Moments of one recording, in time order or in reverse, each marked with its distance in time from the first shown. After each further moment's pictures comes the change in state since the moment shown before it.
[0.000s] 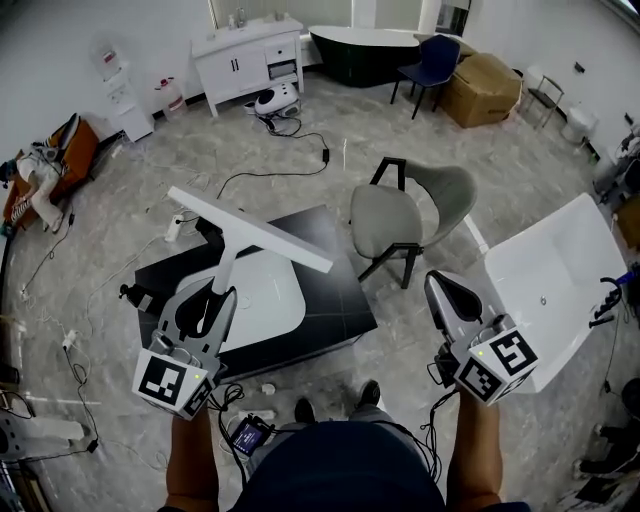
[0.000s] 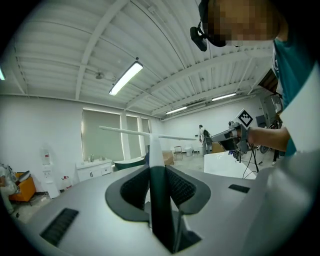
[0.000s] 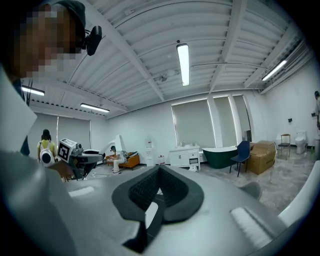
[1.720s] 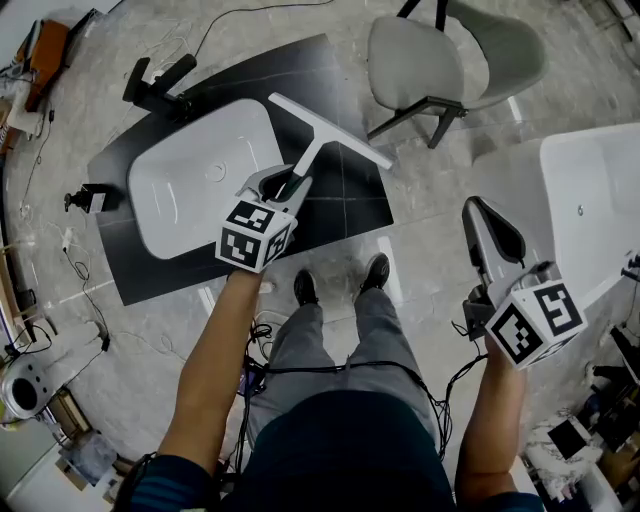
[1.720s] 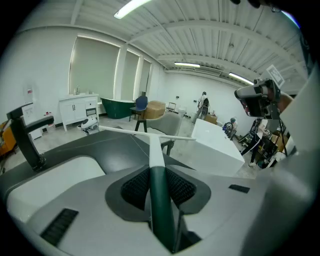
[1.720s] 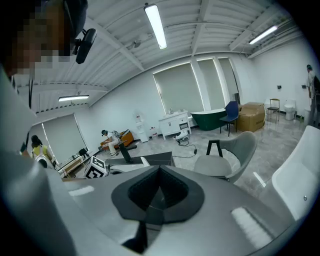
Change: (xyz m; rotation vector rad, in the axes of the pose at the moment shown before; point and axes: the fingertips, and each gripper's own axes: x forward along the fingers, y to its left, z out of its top) left arm 0.220 -0.094 -0.374 -0.257 0.594 -0.157; right arm 0.047 -0.127 -0.224 0.211 0.335 -0.083
